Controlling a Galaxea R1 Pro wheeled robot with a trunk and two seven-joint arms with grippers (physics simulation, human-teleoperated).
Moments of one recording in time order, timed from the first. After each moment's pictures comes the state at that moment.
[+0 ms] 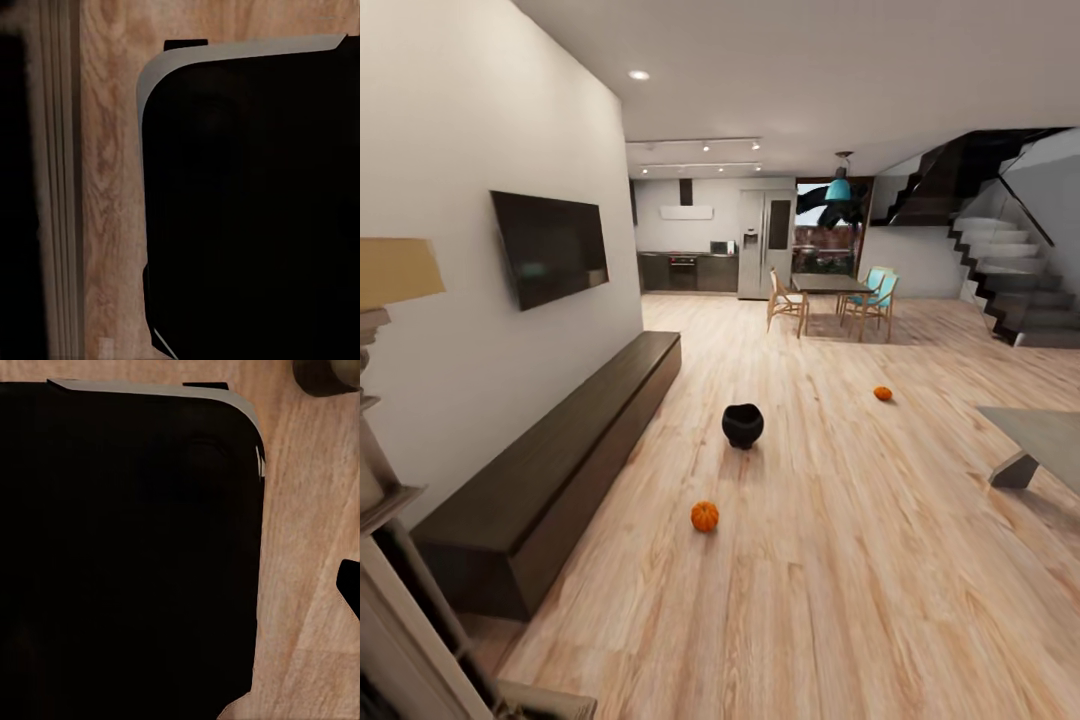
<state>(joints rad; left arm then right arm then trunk) 0.00 0.03 -0.01 -0.07 -0.01 -0.05 0.00 -0.02 0.00 0.00 0.00 -0.01 -0.08 0.01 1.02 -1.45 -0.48</state>
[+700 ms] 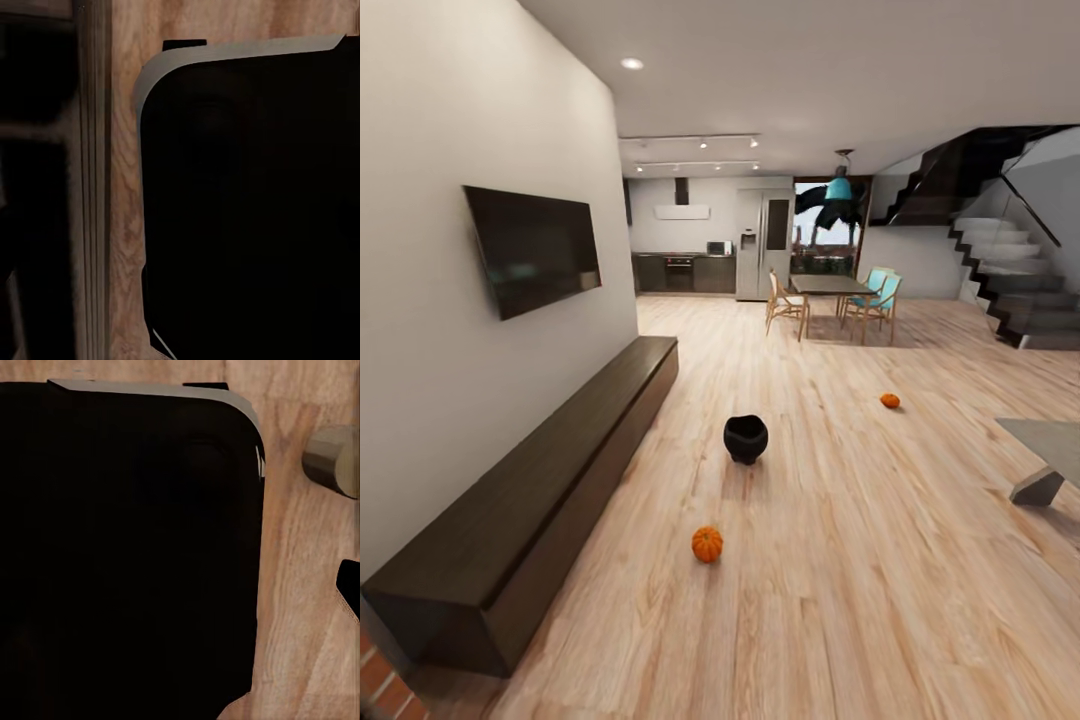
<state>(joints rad) 0.00 0.03 -0.01 -0.07 -0.01 -0.05 0.00 -0.02 0.00 0.00 0.00 -0.01 -0.08 0.01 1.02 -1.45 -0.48</state>
